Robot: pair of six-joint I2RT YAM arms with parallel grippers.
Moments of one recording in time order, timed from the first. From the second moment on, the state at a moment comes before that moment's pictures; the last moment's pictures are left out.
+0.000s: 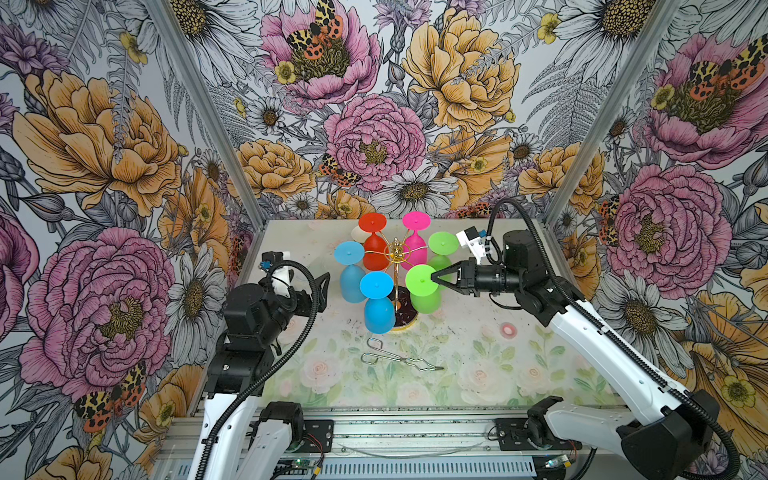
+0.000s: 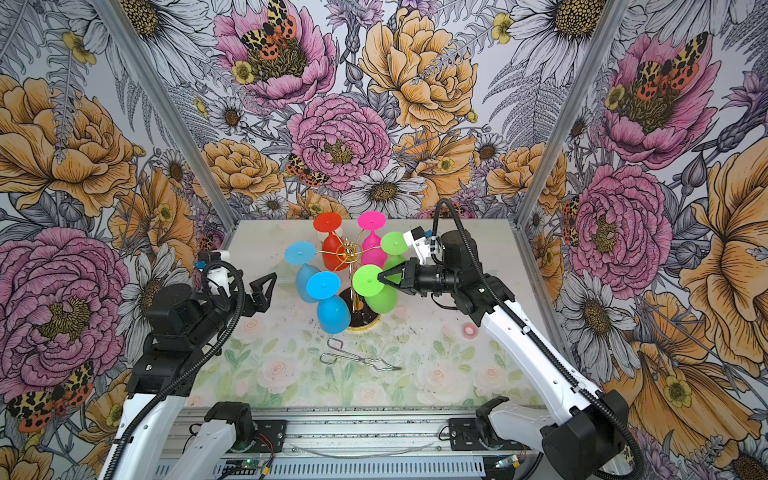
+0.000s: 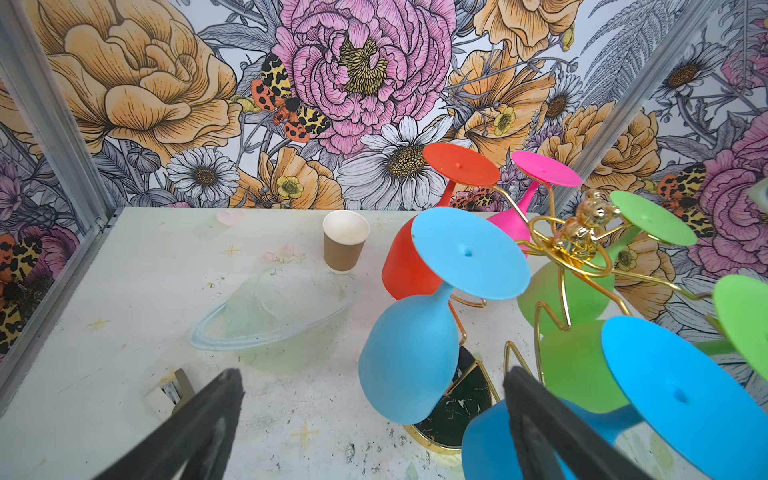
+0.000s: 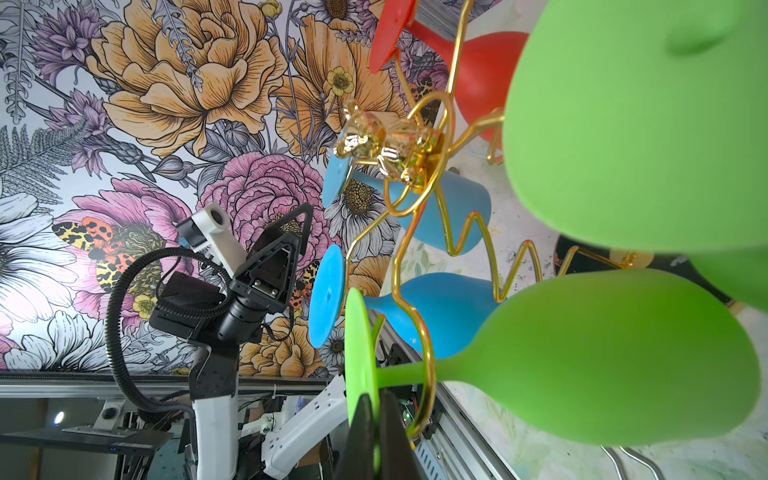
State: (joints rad) left arm -0.07 0.63 0.84 -0.43 0.24 -0.16; right arm 0.43 1.19 1.14 -0.37 -0.84 0.84
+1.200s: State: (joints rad) left arm -0.07 0.64 0.84 -0.44 0.24 -0.14; right arm 0.44 1.19 1.01 0.00 -0.81 1.18
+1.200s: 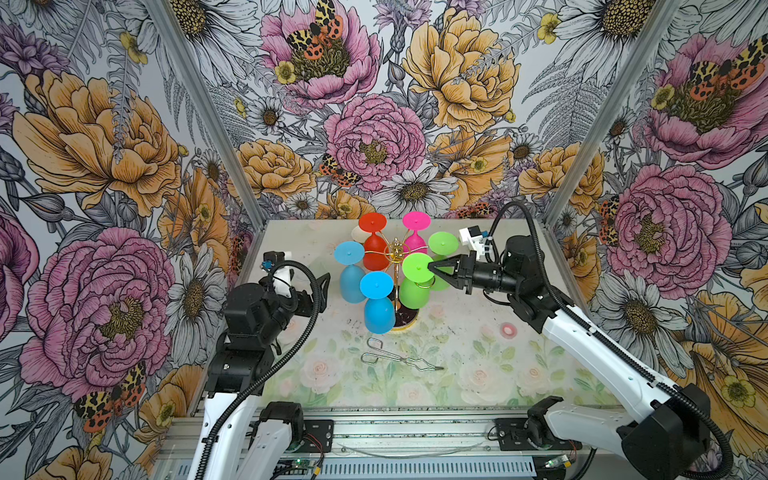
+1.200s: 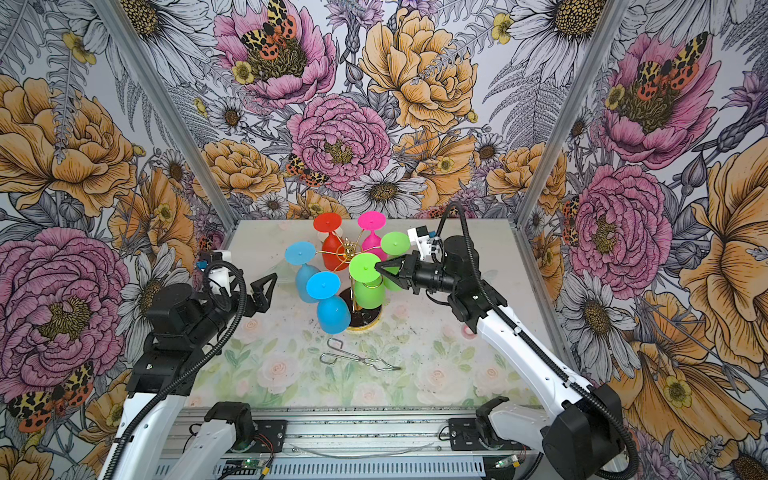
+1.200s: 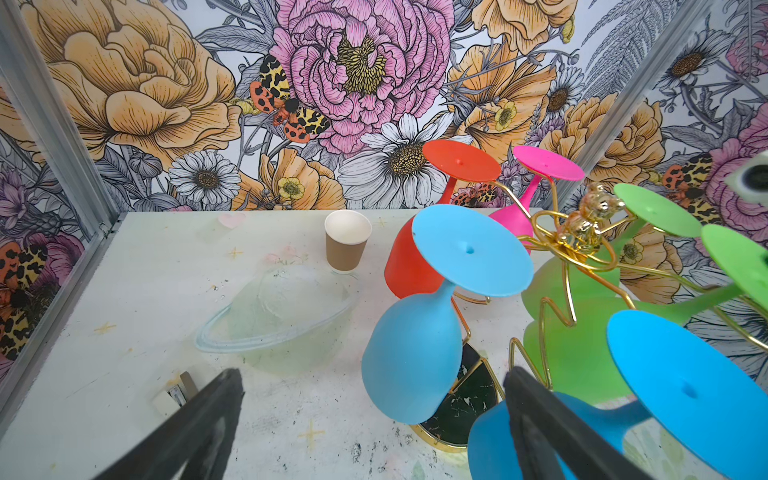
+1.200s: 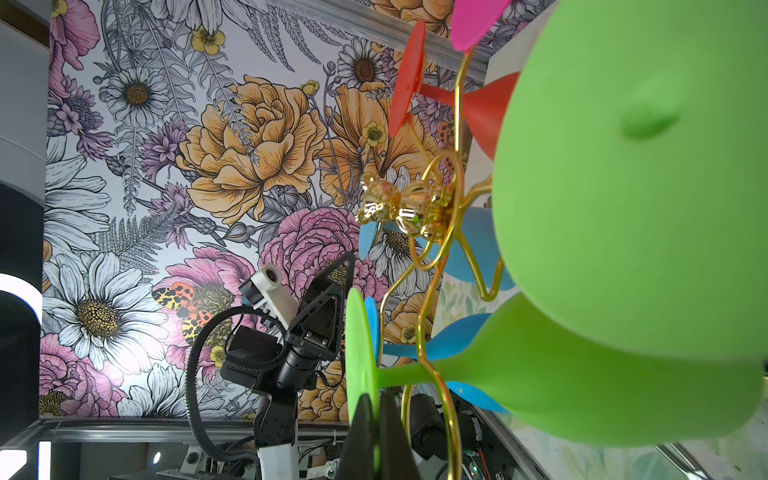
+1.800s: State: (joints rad) left arm -0.07 0.65 0.84 -0.44 0.24 -0.13; right arm 0.45 1.23 1.02 -0.01 -0.81 1.16
